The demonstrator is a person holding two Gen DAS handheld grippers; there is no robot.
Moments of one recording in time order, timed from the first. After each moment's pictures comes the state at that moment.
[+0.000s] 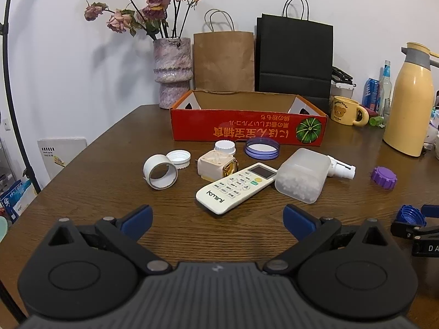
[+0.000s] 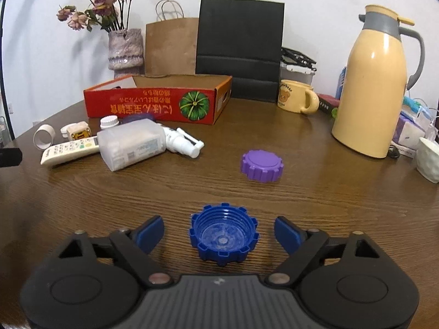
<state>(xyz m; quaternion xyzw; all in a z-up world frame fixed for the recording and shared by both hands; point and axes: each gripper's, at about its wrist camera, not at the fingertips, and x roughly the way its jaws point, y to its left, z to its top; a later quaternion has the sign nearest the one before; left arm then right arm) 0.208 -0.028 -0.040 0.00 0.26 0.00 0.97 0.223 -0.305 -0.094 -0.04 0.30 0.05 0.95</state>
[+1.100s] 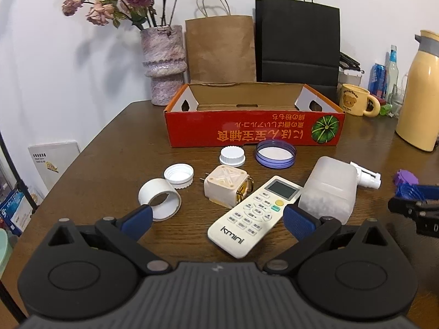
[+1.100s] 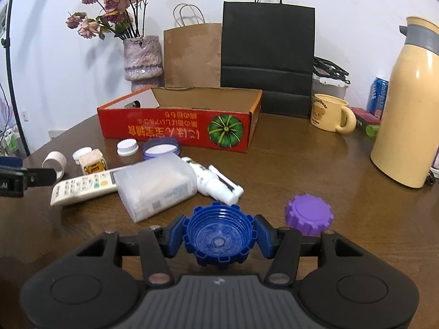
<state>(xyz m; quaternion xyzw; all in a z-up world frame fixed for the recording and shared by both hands) 0.280 -0.014 -0.034 0.04 0.29 -0.02 0.96 0.283 -0.271 -0.074 -0.02 0.29 0.09 0.95</state>
